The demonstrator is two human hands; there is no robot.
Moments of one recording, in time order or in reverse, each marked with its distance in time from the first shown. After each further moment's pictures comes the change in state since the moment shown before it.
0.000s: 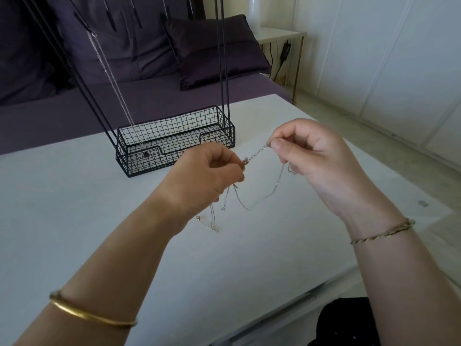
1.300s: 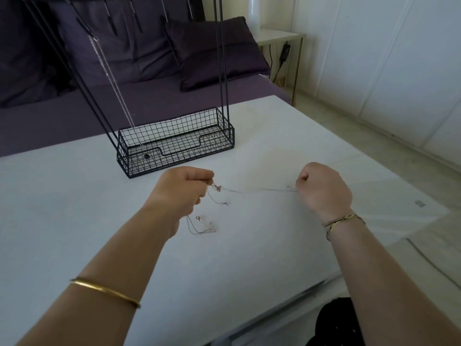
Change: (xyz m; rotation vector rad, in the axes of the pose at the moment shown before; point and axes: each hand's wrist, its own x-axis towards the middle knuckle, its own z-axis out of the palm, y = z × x) left_hand 0.014 -0.039 -0.007 -0.102 0.188 -0.309; right_hand 0.003 0.072 -0.006 -0.920 0.175 0.500
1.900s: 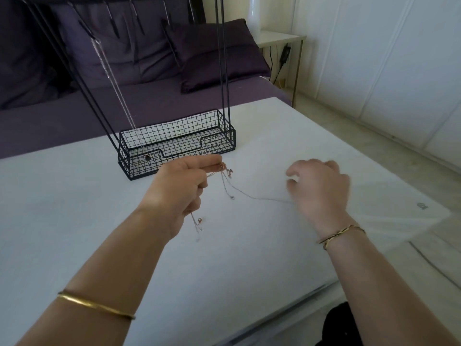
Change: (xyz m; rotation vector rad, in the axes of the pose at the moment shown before) left_hand -0.009 0.012 -0.002 -0.260 -0.034 0.051; right_hand -0.017 -0.020 -0.010 -0.182 0.070 -0.182
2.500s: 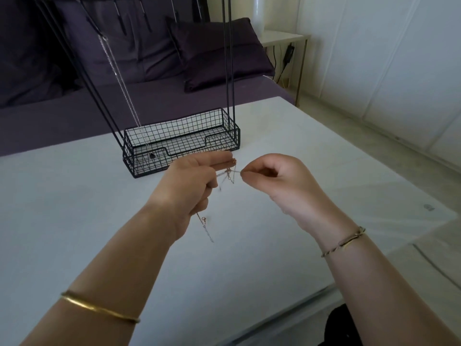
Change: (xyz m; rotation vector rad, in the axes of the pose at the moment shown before) left_hand -0.007 0.006 0.002 0.032 -0.079 0.016; right_hand -0.017 -0.043 -0.019 1.017 -0.288 -0.125
